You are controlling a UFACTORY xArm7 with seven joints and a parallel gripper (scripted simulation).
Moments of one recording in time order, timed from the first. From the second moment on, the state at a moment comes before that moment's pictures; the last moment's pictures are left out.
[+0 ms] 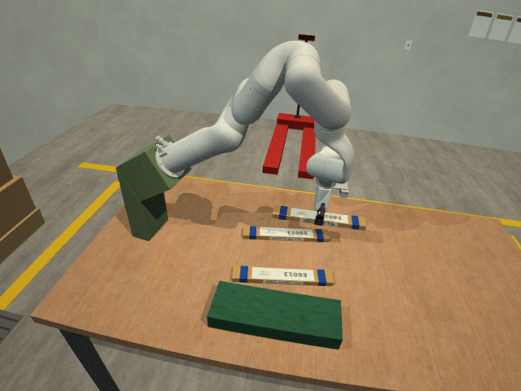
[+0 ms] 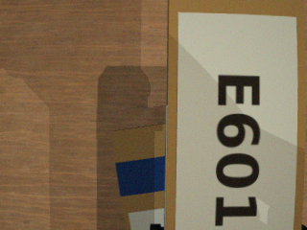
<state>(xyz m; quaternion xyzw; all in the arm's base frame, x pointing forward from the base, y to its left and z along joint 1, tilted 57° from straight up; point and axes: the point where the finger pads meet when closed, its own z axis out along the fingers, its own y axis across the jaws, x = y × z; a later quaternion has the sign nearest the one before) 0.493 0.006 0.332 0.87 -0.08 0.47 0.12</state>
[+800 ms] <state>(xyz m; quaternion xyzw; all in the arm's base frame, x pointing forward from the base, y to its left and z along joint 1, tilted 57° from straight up) 0.498 -0.068 0.377 0.87 -0.08 0.47 0.11</state>
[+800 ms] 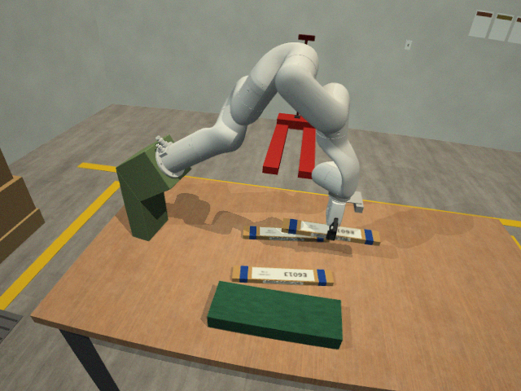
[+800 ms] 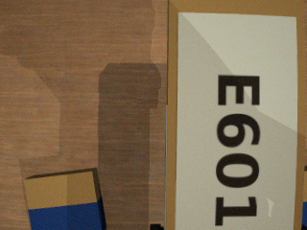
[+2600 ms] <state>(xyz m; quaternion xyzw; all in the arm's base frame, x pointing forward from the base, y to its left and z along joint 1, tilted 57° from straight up) 0.497 -0.078 0.383 0.88 -0.08 0.46 0.11</state>
